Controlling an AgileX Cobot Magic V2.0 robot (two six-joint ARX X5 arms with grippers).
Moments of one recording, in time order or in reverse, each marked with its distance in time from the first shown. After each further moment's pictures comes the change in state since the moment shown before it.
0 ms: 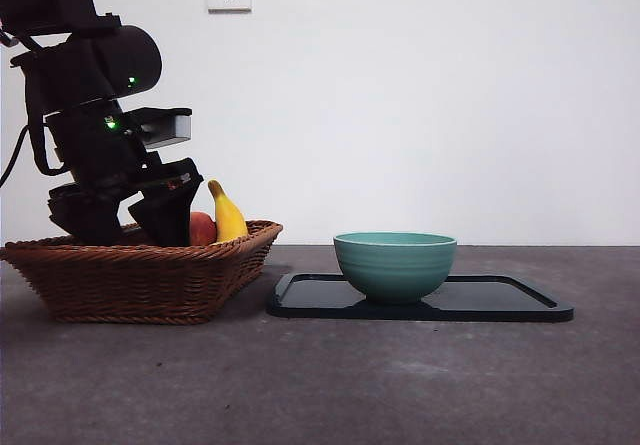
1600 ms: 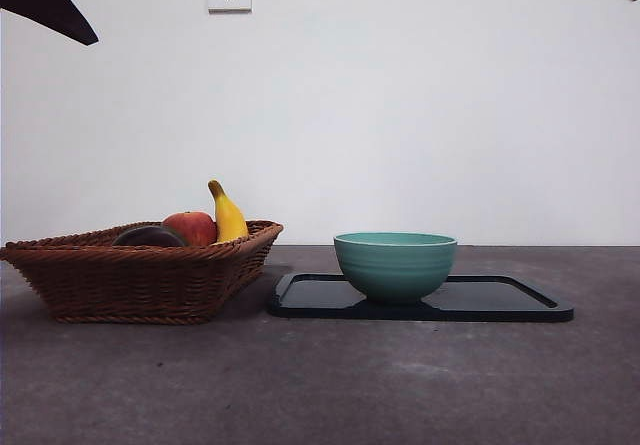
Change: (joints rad) left arm -0.007 -0.562 0.080 -0.542 0.399 -0.002; right arm 0.000 0.058 0.000 0.091 0.008 0.041
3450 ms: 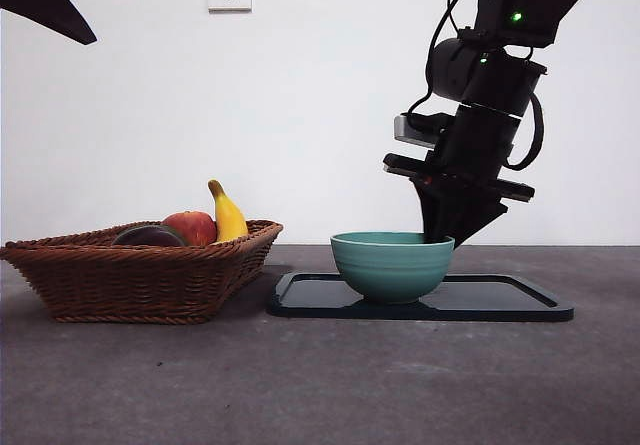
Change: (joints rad) left arm 0.000 -0.002 0.000 -0.004 0.000 0.000; right arm 0.085 1.129 0.500 0.244 0.266 0.044
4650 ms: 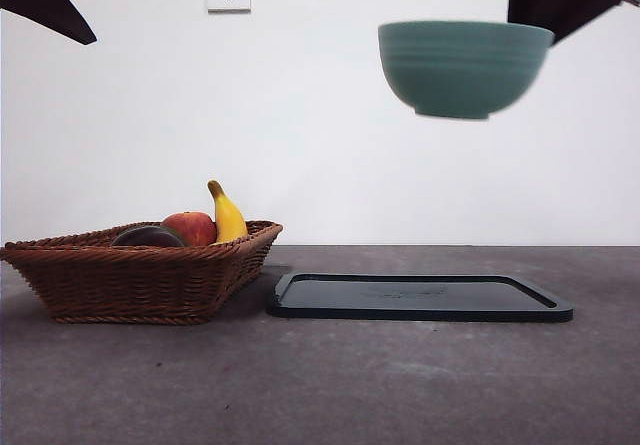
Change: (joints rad) left arm 0.000 0.000 0.000 0.000 0.000 0.000; right arm 0.031 -0.671 -0.241 -0.208 -0.008 -0.022
